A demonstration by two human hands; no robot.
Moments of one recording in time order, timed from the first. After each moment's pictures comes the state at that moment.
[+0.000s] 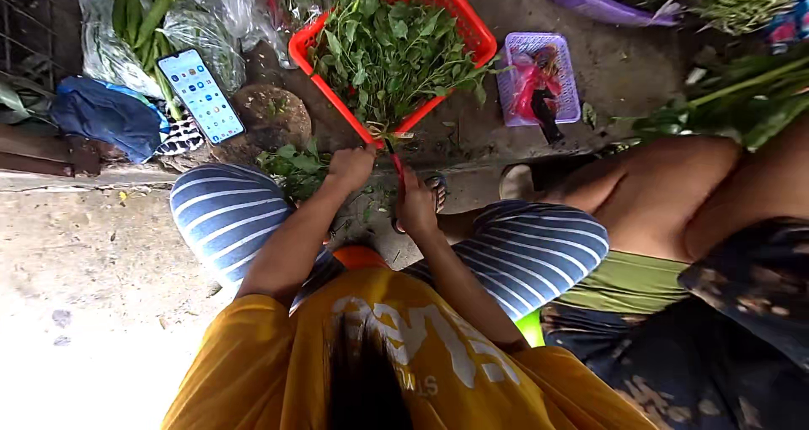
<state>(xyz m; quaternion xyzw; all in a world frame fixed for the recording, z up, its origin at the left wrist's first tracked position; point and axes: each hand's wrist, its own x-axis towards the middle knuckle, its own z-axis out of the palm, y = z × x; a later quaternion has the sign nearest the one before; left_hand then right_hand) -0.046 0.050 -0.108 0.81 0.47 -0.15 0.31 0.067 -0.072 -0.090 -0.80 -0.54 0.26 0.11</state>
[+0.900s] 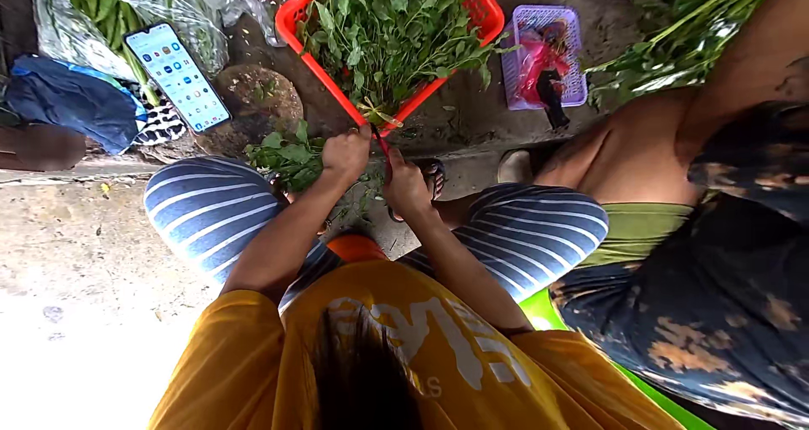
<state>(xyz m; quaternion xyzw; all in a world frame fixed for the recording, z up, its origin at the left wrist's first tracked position) -0.039 0.045 -0.108 0.80 0.53 -0.11 0.26 0.057 -0.044 -0.081 -0.79 -0.53 0.29 0.01</state>
